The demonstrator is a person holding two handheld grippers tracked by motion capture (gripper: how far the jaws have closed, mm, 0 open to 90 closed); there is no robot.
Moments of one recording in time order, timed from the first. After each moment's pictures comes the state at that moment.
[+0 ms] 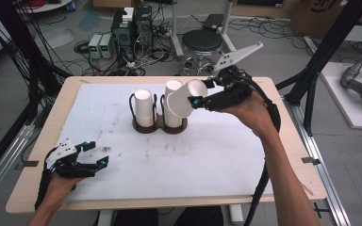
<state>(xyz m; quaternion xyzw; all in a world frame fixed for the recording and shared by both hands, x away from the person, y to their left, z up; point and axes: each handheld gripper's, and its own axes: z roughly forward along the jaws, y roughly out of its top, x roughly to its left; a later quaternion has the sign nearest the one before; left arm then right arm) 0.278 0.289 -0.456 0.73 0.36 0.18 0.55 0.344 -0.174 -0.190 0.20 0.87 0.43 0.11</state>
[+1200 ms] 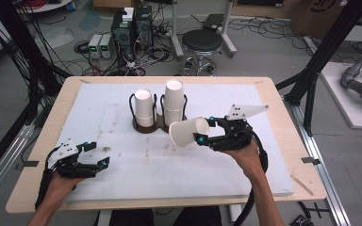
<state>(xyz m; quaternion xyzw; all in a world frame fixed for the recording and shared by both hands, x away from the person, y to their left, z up) 0.278 0.286 -0.456 0.74 0.35 0.18 0.54 0.313 -0.205 -0.314 0.23 0.81 0.54 0.06</state>
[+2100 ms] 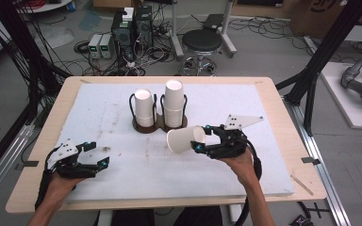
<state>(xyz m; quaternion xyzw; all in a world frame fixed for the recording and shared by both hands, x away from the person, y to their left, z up) 0.277 0.286 -0.456 0.74 0.35 0.19 0.54 0.313 -0.203 -0.349 0.22 0.80 0.56 0.04</state>
